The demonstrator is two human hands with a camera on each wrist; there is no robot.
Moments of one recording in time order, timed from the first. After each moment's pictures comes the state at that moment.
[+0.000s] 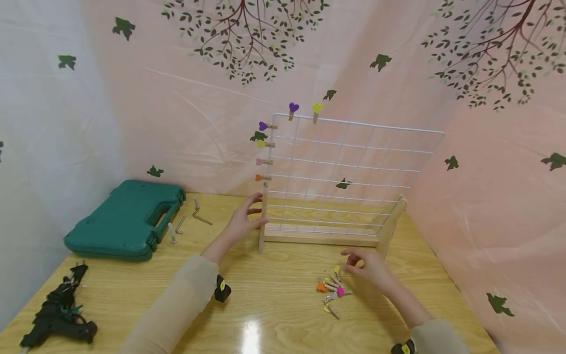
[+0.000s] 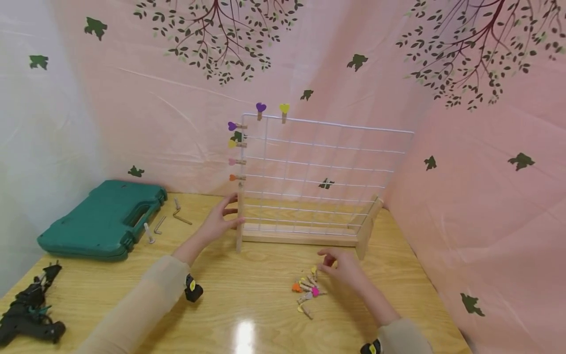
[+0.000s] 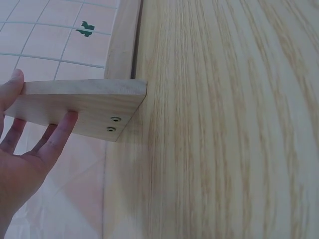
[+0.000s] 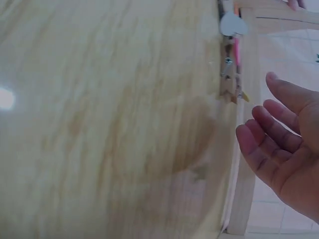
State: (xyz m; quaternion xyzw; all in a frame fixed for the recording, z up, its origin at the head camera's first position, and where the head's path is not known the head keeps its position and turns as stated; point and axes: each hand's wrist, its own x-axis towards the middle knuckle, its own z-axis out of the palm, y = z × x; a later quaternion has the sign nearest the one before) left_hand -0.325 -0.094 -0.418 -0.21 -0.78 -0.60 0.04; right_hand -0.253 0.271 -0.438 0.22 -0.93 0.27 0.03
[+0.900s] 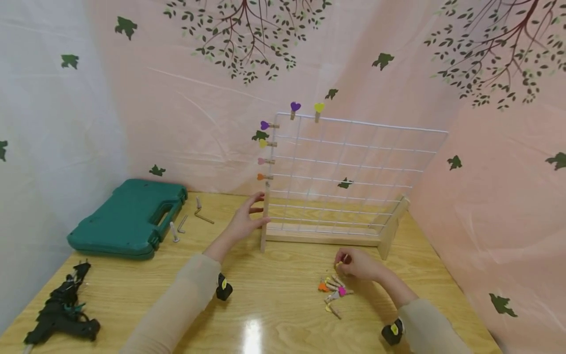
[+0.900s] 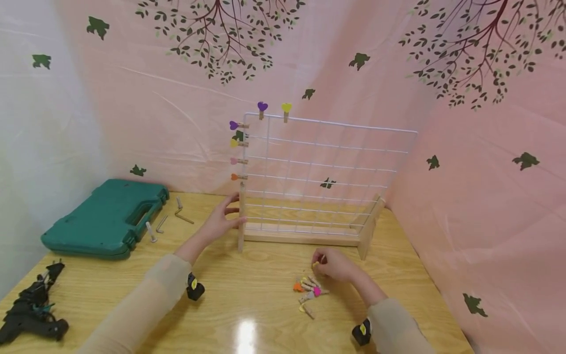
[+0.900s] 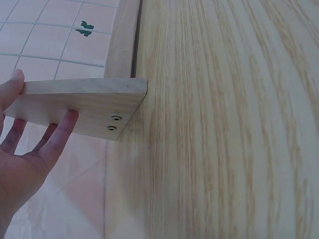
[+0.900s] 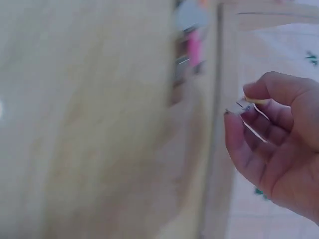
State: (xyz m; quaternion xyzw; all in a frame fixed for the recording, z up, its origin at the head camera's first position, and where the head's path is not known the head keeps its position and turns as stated) left_hand -0.335 -0.093 -0.433 -0.20 -0.79 -0.58 0.05; right_hand -0.277 0.256 -0.442 0.26 -0.91 0.30 -0.11
